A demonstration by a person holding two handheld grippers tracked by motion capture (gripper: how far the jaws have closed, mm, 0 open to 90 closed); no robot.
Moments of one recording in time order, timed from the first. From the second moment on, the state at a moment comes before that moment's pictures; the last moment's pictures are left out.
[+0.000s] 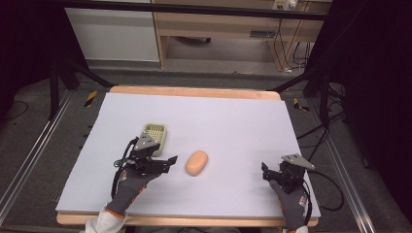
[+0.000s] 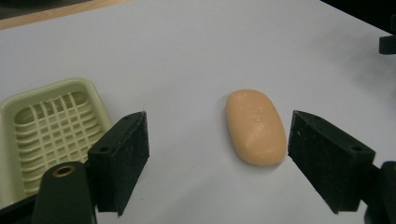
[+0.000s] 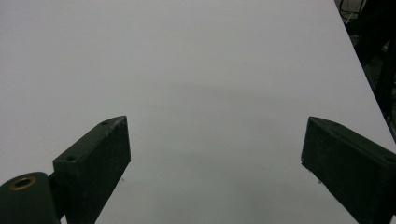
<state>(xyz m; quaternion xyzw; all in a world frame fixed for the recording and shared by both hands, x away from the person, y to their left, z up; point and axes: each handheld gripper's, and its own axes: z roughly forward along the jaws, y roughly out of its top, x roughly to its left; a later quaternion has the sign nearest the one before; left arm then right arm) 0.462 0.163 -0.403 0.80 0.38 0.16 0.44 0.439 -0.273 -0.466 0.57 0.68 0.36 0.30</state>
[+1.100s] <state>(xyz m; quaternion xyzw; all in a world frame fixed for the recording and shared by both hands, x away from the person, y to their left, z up) 0.479 0.112 -0.407 0.83 0.35 0.15 0.41 0.440 -0.273 -0.467 0.57 0.68 0.35 0.30</state>
